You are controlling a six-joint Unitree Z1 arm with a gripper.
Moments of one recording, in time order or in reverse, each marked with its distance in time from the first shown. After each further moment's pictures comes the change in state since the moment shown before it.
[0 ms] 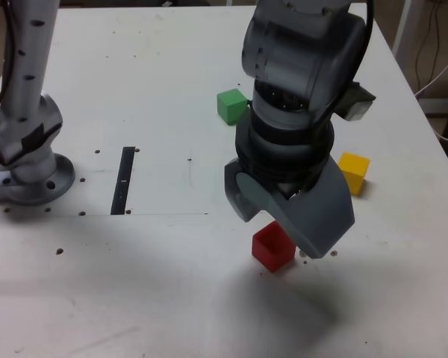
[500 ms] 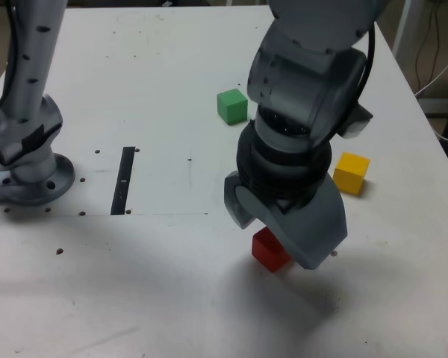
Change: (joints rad) arm -0.001 0.039 0.039 -0.029 0.010 0.009
